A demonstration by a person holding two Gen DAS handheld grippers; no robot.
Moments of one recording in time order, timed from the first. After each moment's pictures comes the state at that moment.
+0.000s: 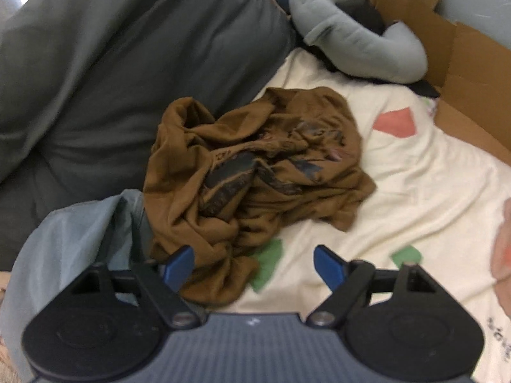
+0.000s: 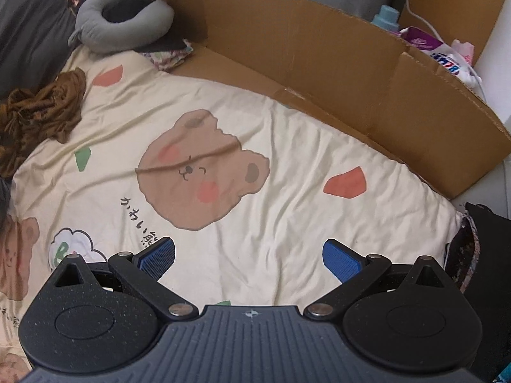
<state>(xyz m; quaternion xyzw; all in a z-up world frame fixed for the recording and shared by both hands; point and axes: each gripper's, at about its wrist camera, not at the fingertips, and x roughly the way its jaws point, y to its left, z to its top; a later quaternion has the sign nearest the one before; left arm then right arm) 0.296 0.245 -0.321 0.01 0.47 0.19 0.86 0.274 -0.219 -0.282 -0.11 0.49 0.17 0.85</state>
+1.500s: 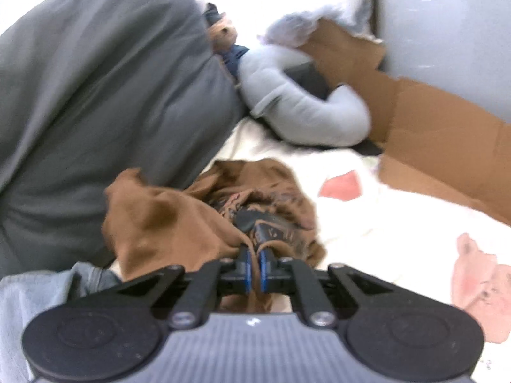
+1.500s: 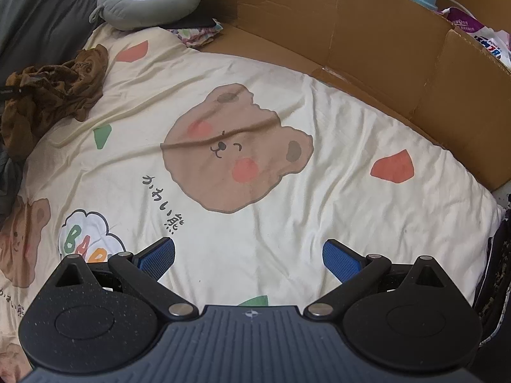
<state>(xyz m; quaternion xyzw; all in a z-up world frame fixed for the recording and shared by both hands) 0.295 0.231 -0.294 0.00 0.35 0.08 0.93 0.266 -0.199 -0.320 -0.10 0.51 0.22 0.83</state>
